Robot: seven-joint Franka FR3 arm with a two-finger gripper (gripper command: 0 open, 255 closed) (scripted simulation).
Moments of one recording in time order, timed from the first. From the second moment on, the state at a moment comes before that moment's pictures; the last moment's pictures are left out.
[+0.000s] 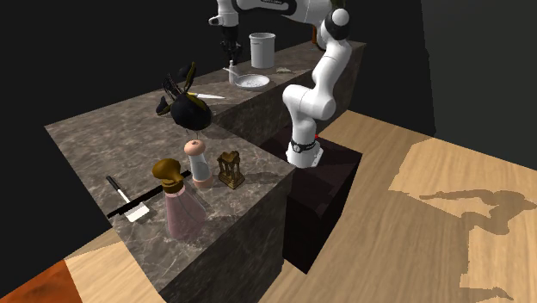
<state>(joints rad) -0.15 -0.87 -0.93 -2.02 -0.66 1.45 -0.90</state>
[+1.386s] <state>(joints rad) 0.18 -0.80 -1.40 -1.66 -0.78 1.53 -1.15</state>
